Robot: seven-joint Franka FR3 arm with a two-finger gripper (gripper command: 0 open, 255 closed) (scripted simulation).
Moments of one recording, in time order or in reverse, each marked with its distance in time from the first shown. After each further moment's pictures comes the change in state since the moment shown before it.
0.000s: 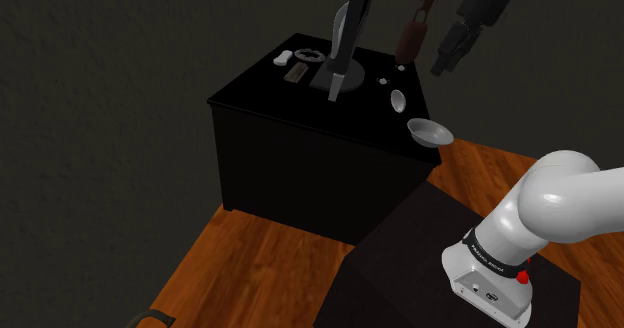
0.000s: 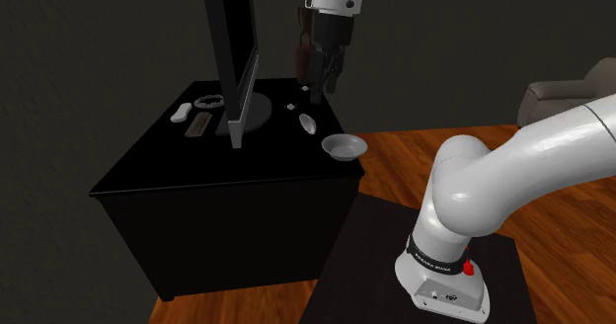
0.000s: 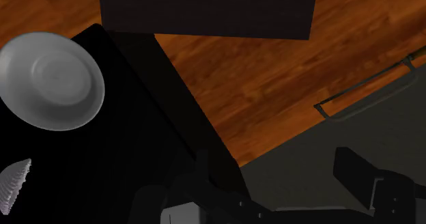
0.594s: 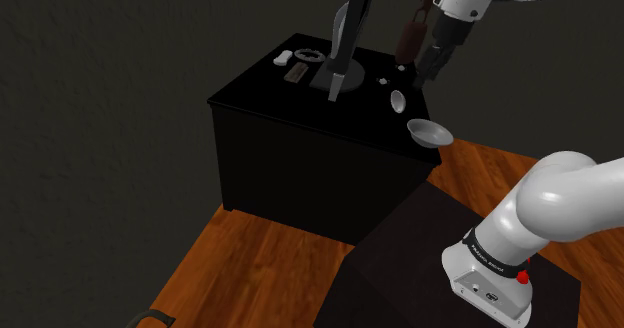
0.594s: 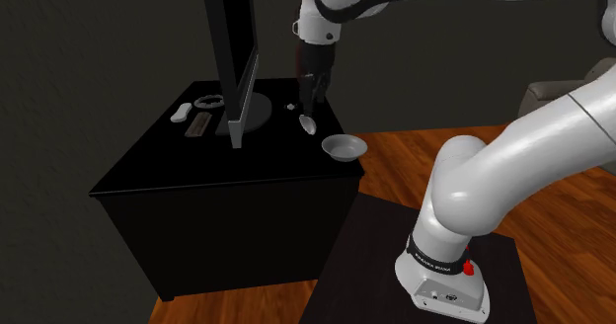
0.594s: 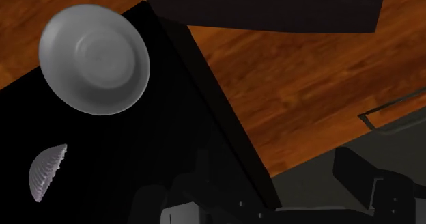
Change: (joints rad) arm -0.035 0.151 -0.036 -0.044 -0.126 0.172 -0.084
